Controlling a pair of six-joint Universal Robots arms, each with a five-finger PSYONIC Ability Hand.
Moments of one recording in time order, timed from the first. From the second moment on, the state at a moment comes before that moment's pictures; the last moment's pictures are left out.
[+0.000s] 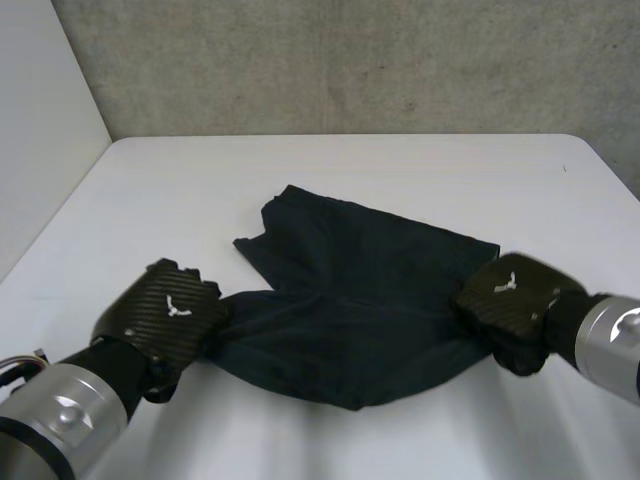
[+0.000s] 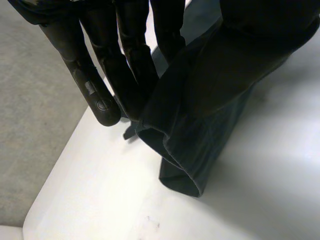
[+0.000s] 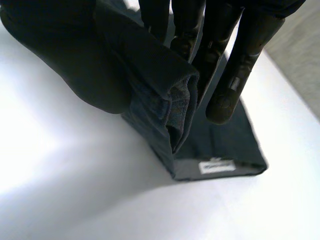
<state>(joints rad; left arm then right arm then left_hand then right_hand) 4.16 -1.43 -1.89 2.96 -1.57 3.83 1.87 -1.54 1.65 0.51 1.26 2.41 1.15 1.20 1.18 1.20 0.99 0.95 1.17 1.18 1.19 0.96</state>
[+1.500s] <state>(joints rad) 4.19 -2.01 -1.43 3.19 -1.54 3.13 1.86 -1.17 1.65 -0.08 1.52 2.81 0.19 0.20 0.22 0.21 0.05 0.21 0.23 0.21 0.24 0.07</state>
